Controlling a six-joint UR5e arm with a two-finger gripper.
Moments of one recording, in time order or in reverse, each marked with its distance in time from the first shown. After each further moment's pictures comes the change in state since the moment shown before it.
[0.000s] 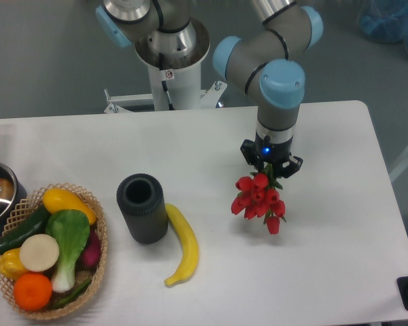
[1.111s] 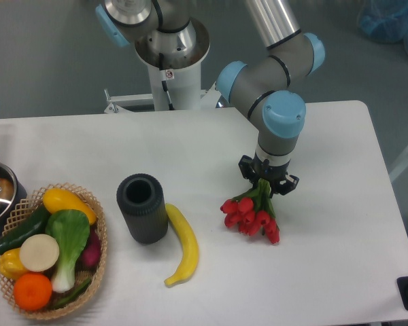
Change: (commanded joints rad) arm -0.006 -0.055 0.054 0.008 -0.012 0.011
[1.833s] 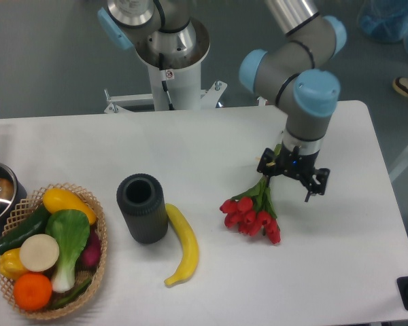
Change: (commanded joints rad) arm 0.164 0.052 0.060 0.006 -0.303 0.051
